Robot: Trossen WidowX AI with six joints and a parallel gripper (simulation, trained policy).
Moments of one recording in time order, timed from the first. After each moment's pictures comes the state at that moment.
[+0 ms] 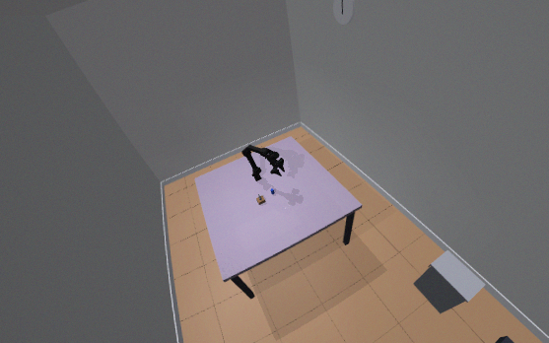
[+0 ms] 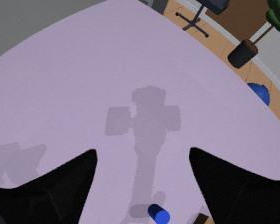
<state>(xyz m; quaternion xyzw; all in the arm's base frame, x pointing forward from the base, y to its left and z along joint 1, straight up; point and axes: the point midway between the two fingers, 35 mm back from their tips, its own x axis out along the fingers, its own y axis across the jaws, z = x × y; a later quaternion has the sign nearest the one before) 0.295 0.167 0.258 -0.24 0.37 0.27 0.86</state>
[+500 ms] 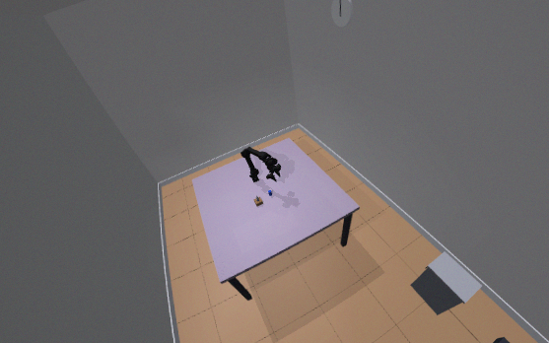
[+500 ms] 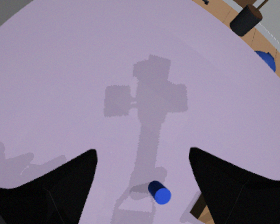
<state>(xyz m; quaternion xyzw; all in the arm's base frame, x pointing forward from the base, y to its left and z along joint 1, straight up) 0.298 0.140 0.228 -0.22 0.45 0.23 0.83</state>
